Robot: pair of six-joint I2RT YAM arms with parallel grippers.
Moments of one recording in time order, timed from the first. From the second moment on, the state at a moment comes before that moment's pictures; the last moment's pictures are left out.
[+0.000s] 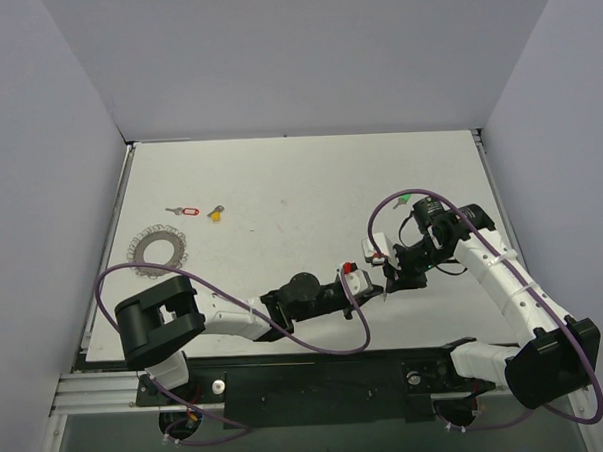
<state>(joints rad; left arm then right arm) -1.22 1.67 0.71 0.94 0.10 0.03 0.31 1.20 1.03 -1.27 -0.68 -1.27</state>
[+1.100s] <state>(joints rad) -1.22 1.66 0.62 1.13 0.05 -0.08 0.14 1.15 0.98 -1.29 -0.92 -1.39</state>
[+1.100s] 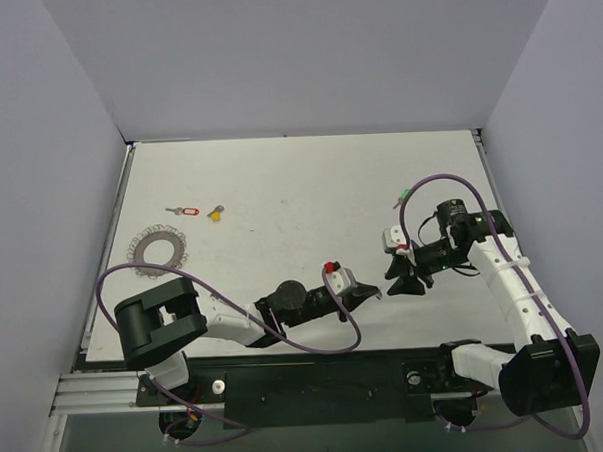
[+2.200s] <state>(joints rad) -1.22 1.60 0.53 1.24 0.03 -0.12 0.08 1.14 0.91 -1.29 -1.04 -1.47</state>
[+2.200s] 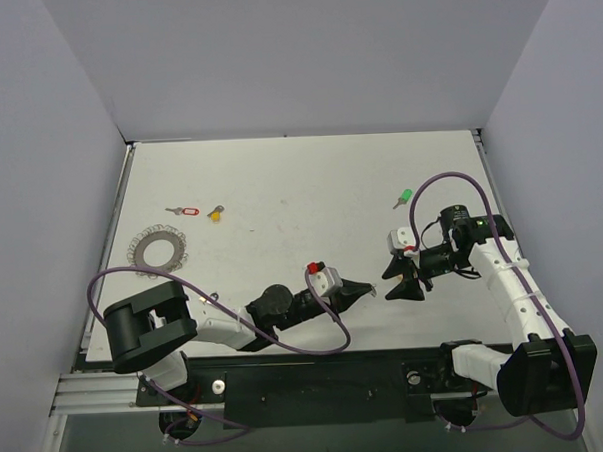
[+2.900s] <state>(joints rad) -1.22 1.60 0.53 1.28 0.04 -0.14 0.08 1.14 0.91 -1.29 -1.09 -1.51</state>
